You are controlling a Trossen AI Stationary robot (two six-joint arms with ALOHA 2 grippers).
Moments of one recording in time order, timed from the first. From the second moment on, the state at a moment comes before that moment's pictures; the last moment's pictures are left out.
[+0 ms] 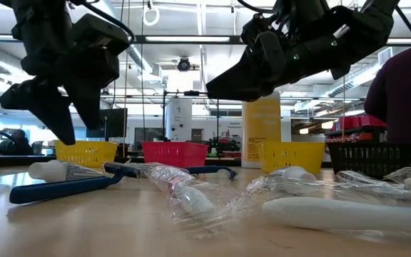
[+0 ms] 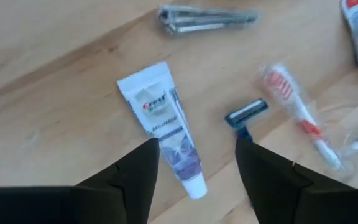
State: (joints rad) left arm -0.38 1.46 0.80 -0.46 -0.14 -1.46; right arm 0.06 1.67 0.70 0.66 0.07 -0.03
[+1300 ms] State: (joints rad) left arm -0.39 1.62 0.81 -0.51 -0.12 -1.30; right arm 0.06 1.67 0.70 0.62 0.06 0.00
